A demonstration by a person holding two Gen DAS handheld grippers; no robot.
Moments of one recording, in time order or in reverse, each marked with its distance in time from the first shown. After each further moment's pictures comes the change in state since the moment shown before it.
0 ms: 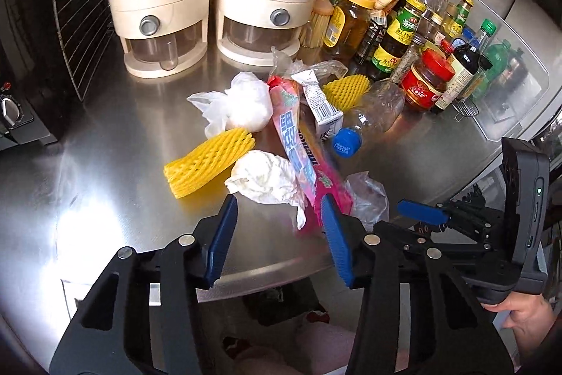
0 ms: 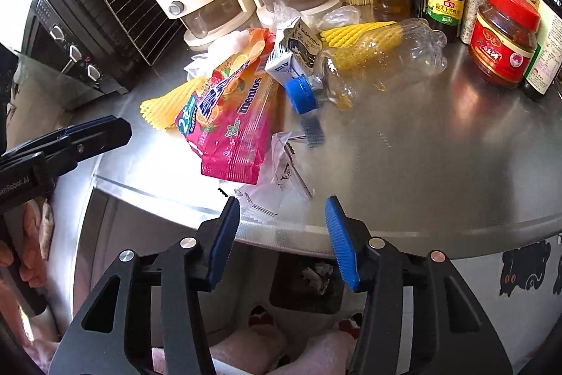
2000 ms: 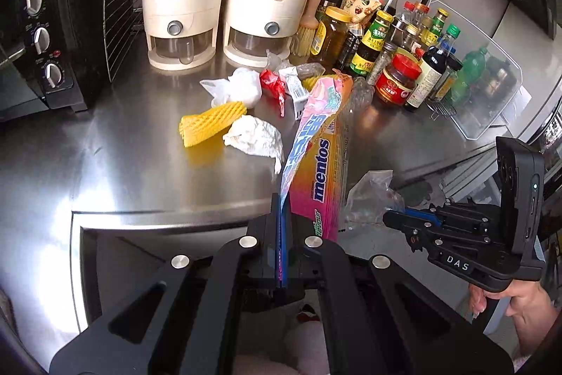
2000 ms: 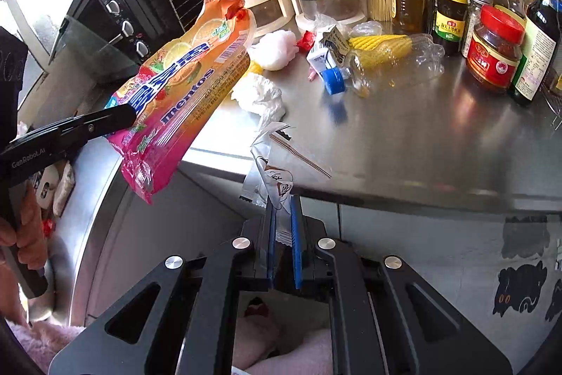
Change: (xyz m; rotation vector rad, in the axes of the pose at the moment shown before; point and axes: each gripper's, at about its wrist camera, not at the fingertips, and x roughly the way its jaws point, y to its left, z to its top) left arm -0.077 -0.024 -0.081 -0.048 -0.083 0.012; right arm -0.058 0.016 -0.056 -0.118 -0.063 0.047
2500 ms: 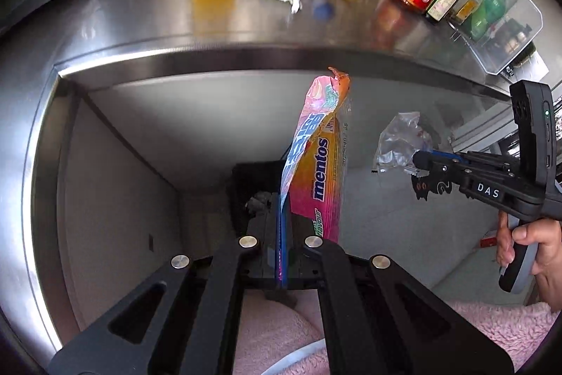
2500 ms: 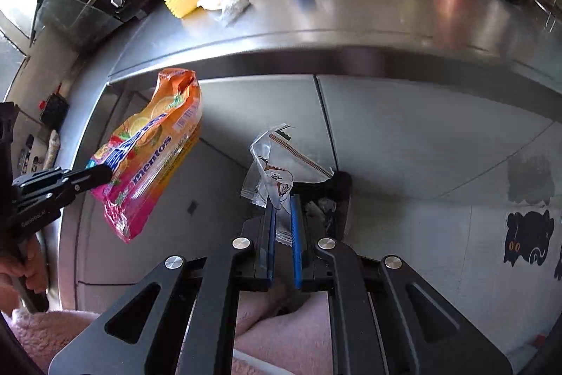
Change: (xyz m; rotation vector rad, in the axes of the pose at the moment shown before) left arm 0.046 0.009 -0.121 -0.060 0.262 0.034; right arm 0.033 -0.028 -0.085 0.102 0.186 -0.014
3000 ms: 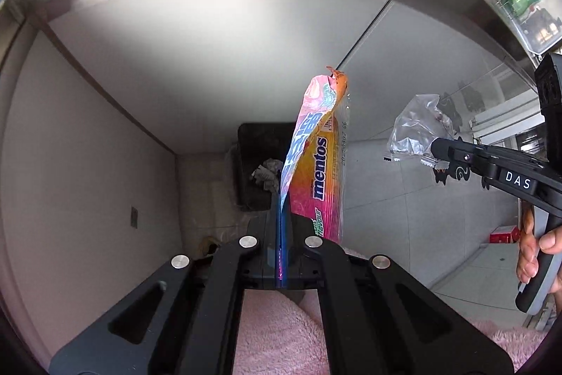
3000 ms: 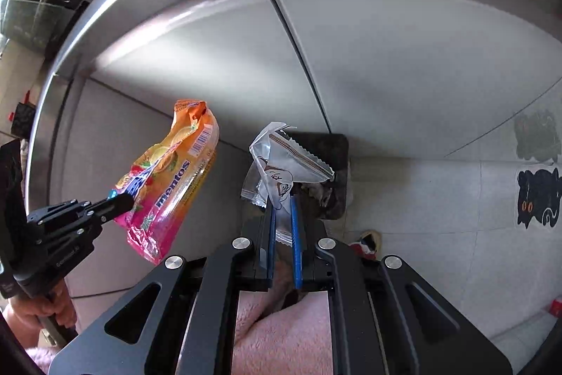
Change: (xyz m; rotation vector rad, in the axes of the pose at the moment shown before) left arm 0.109 0.011 -0.024 -0.051 0.134 0.044; right arm 0.084 -0.028 -0.026 0.120 0.125 -0.014
